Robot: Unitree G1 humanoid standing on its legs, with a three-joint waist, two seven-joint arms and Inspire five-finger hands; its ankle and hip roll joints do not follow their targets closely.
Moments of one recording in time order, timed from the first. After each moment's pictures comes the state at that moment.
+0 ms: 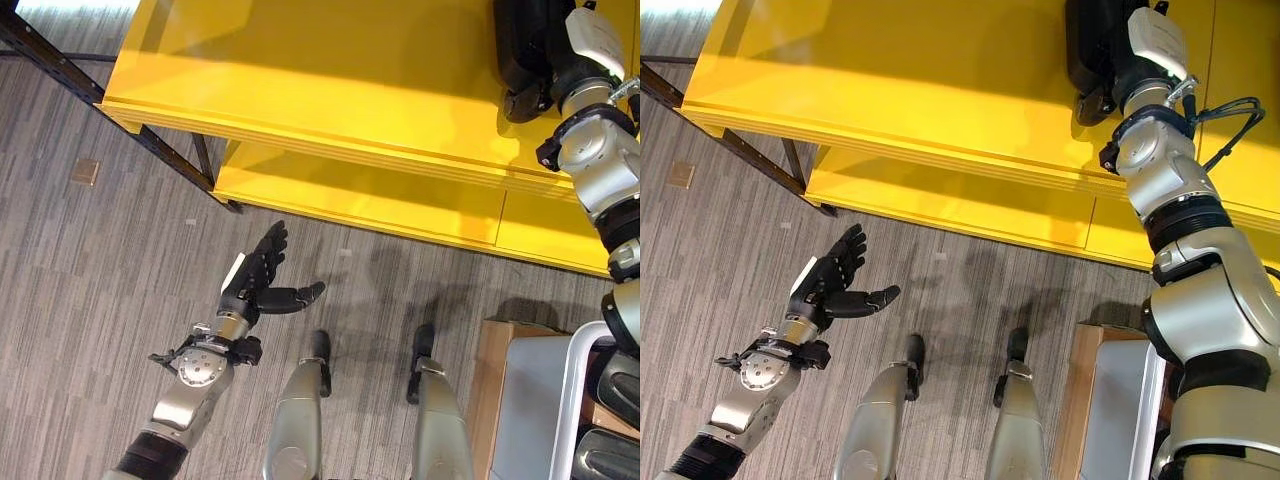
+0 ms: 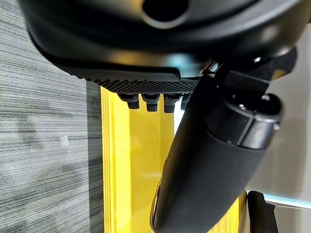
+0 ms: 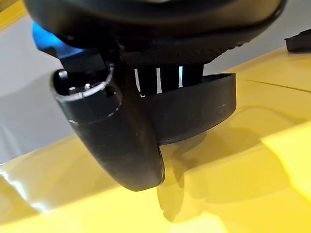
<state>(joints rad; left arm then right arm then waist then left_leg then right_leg) -0.10 0.57 -0.27 0.07 -0.51 -0.18 0.06 -1.38 -0.78 0.70 1.03 -0.10 0.01 -0.23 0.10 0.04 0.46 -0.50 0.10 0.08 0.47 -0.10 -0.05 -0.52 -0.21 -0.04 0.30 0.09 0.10</state>
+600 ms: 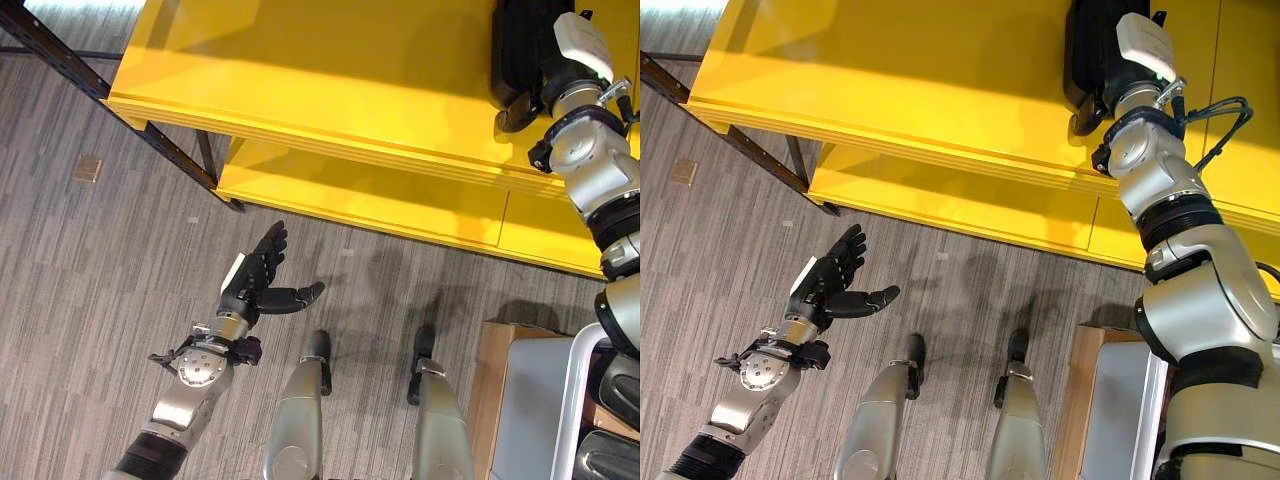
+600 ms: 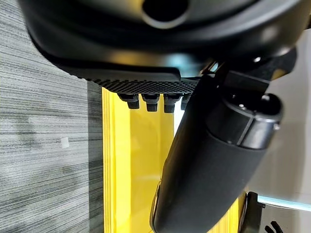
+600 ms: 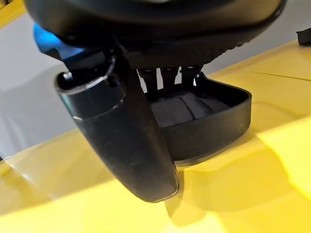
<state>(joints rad) -0.10 0.57 -0.28 0.07 -0.51 -0.18 0.06 -1.39 -0.76 0.73 1.04 -0.08 0.01 -0.23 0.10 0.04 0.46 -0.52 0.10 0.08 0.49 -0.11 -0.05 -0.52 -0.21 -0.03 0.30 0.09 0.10</state>
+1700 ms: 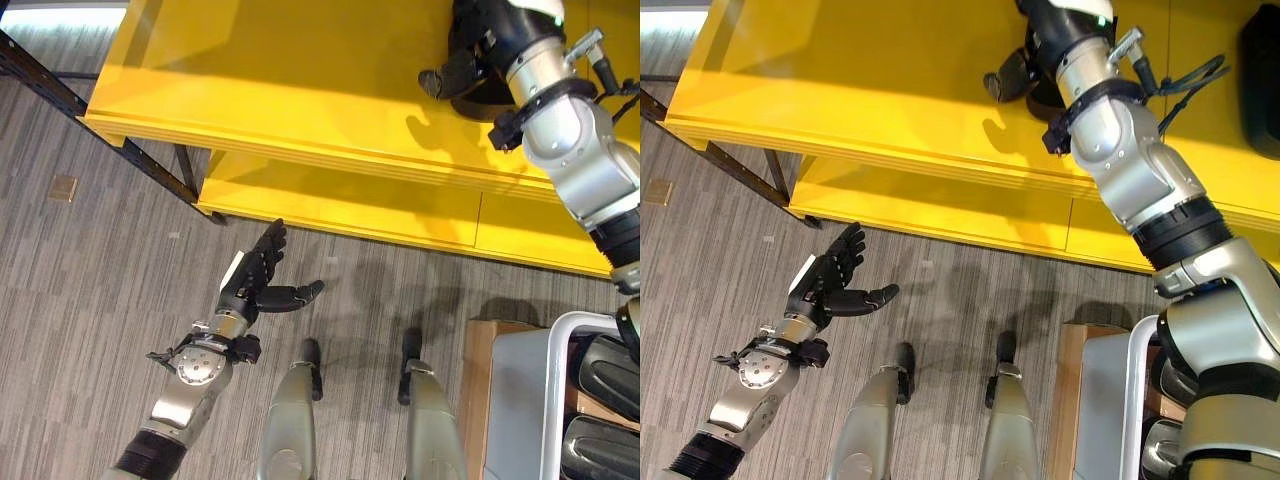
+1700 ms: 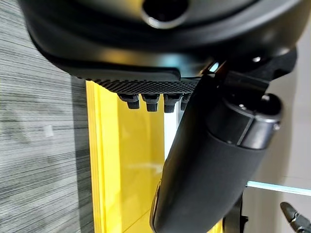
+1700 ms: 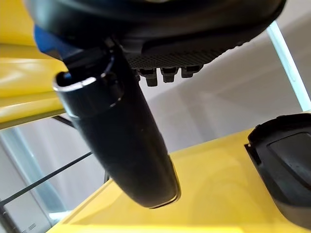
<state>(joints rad) -0.11 0.58 -0.27 0.07 -0.51 -0.17 0.06 -1.22 -0.86 0.64 0.36 -0.11 -0.04 -0.20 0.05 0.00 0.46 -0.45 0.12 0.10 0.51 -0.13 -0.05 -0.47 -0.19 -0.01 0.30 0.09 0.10</state>
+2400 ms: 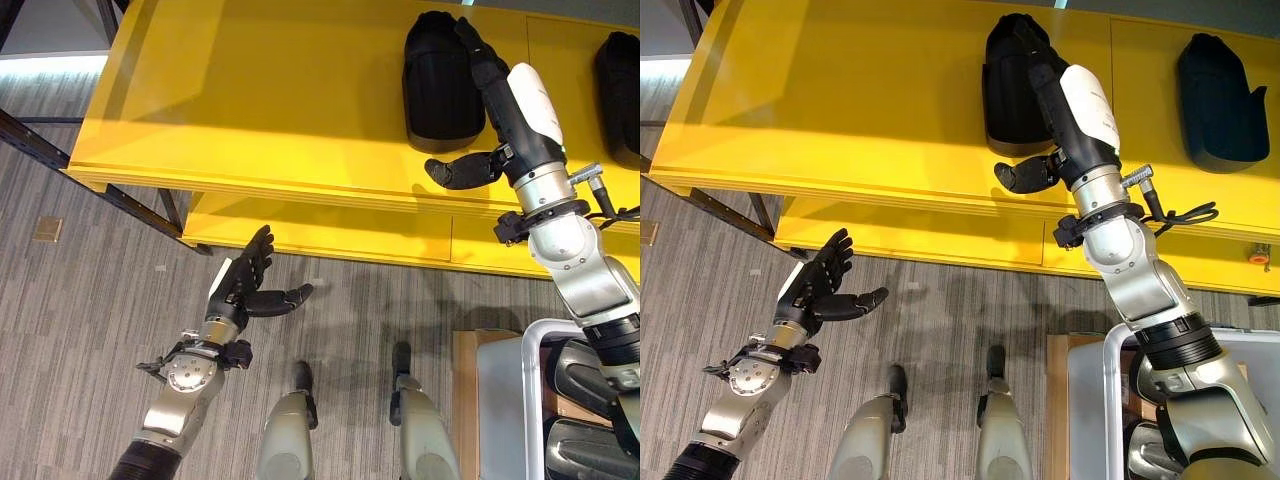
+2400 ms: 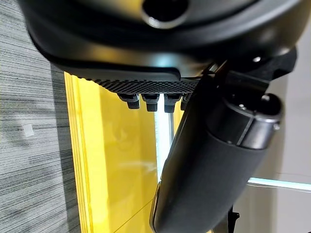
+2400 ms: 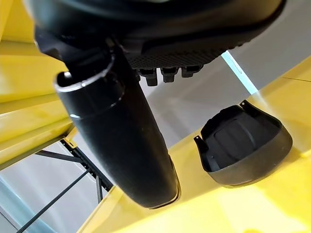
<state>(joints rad) 0.06 0.42 -0.16 -0.01 -0.46 -0.11 0.05 -0.23 -0.48 -0.04 -0.19 -0.16 -0.10 -0.15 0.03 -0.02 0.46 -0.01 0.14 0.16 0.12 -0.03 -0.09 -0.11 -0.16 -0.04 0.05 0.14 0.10</state>
